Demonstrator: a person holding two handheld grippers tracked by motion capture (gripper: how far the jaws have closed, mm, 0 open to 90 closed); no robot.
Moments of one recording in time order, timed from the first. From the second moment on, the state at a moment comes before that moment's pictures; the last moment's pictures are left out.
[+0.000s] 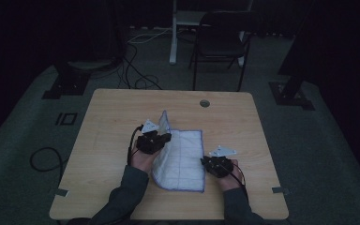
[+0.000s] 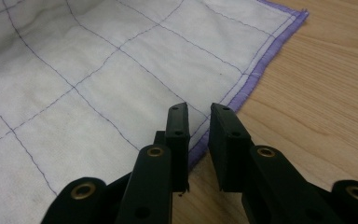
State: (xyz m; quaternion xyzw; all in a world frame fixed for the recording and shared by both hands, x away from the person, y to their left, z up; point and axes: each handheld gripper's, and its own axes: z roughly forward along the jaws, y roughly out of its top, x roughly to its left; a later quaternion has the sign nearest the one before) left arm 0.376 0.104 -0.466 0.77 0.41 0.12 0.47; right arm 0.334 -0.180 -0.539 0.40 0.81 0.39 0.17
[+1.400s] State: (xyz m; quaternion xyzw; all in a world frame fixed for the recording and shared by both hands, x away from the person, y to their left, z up) left arm 0.396 0.052 -0.478 0.80 0.39 0.09 0.45; right arm 0.335 -0.179 -0.541 0.40 0.82 0.39 0.17
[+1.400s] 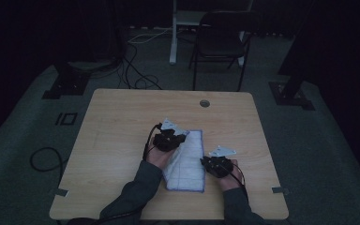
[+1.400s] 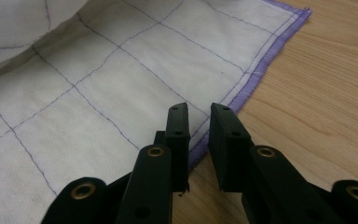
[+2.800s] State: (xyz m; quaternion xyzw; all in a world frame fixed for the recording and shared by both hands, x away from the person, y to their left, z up) left arm 0.358 0.119 -0.514 0.80 0.43 0.05 0.42; right arm 0.354 -0.172 -0.533 0.43 0.79 0.41 0.19
